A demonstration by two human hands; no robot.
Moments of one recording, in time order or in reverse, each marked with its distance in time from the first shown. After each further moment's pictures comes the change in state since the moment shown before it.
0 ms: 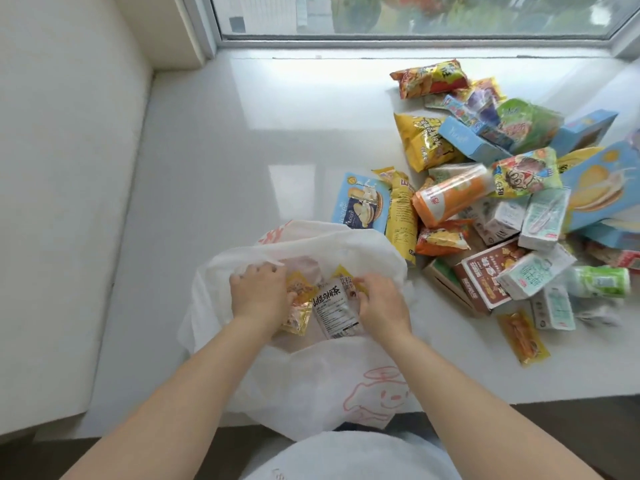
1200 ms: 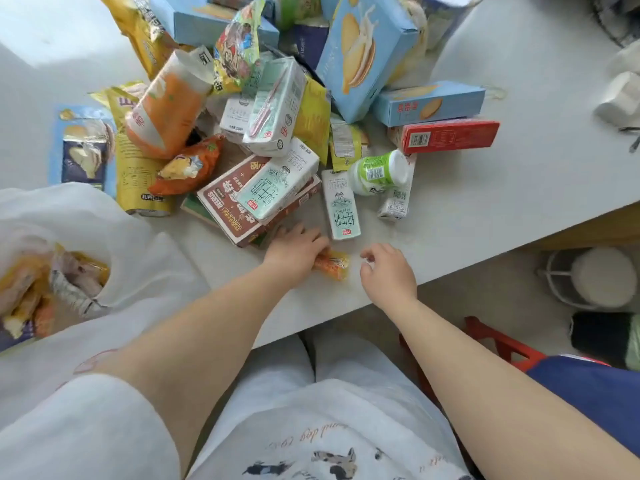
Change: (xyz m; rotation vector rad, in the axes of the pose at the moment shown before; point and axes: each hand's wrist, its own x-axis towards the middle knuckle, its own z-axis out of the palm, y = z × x) left_hand 0.009 0.443 0.082 0.106 -0.193 0.731; right_hand -0.065 0.384 -0.131 0.067 -0.031 0.387
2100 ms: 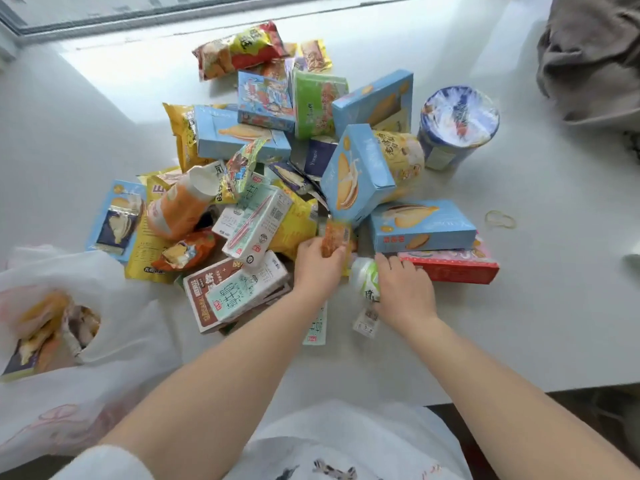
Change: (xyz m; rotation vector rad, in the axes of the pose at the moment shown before) left_hand 0.115 0.047 -0.135 -1.230 0.458 -0.768; right_hand 0.135 0.001 -0.139 -0.592 0.026 -0.456
